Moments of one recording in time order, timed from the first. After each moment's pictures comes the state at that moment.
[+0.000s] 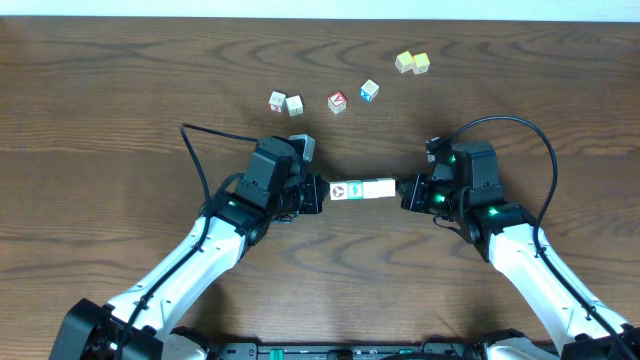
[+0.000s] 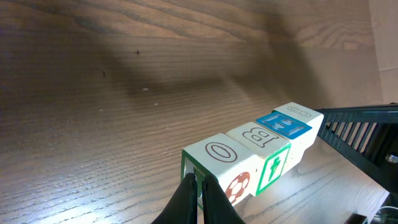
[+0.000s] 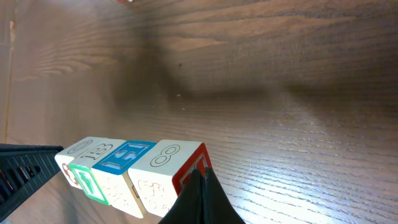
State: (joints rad) left arm -0.49 1.41 0.76 -0.16 0.38 -0.59; right arm 0.23 1.34 0.68 -0.22 -0.45 0.51
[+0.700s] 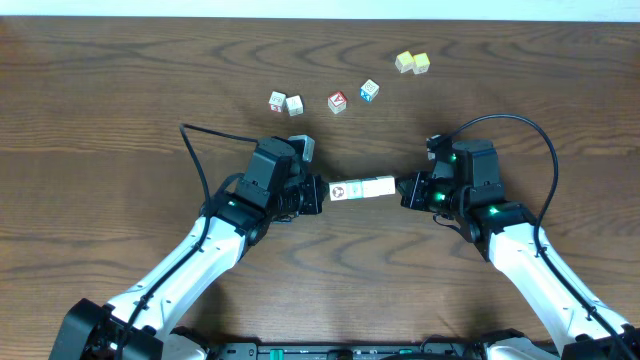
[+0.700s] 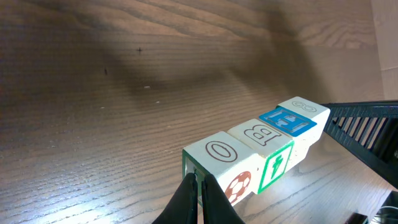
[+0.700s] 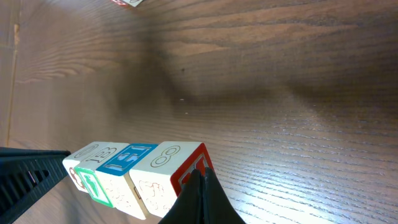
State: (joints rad) left arm -0.49 1.41 0.76 -0.16 0.38 -0.59; right arm 0.23 1.34 0.69 -0.21 -0.45 0.52
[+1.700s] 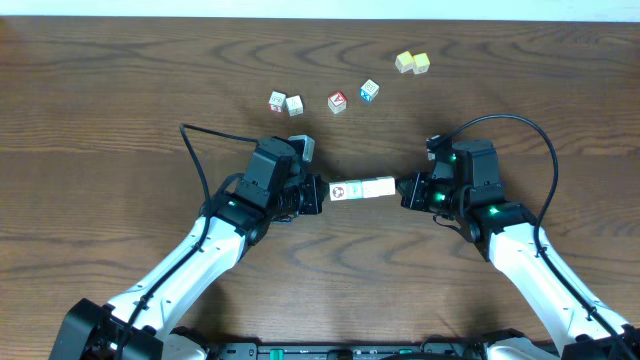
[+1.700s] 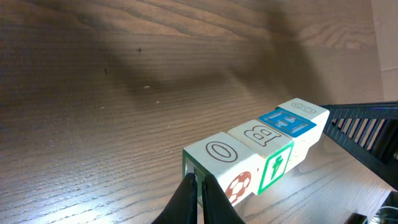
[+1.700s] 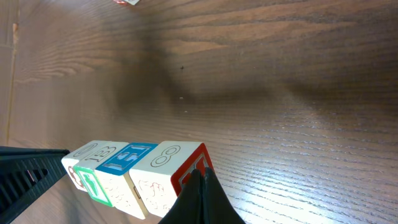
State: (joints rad) left arm -0.49 1.41 0.76 -0.16 0.38 -0.59; right arm 0.23 1.34 0.69 -0.22 -0.45 0.52
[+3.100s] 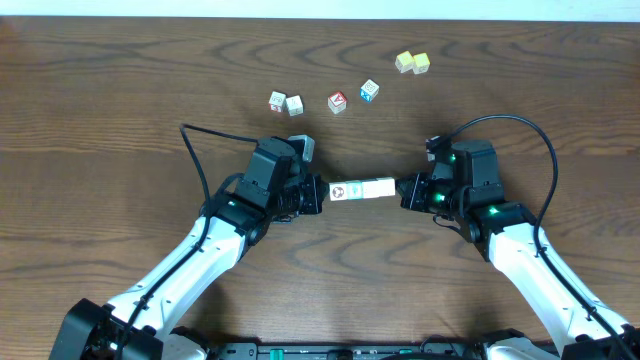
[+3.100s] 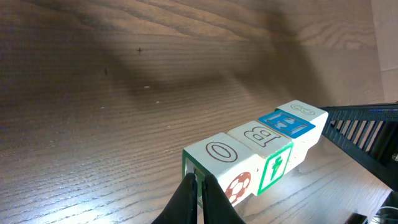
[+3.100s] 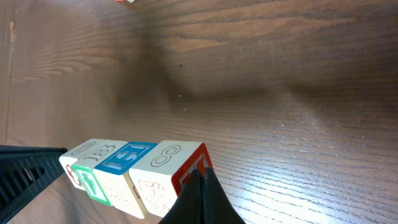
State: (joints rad) left arm -0.49 1.41 0.76 -0.16 0.38 -0.59; right arm 0.24 1.34 0.69 -0.23 -0.45 0.52
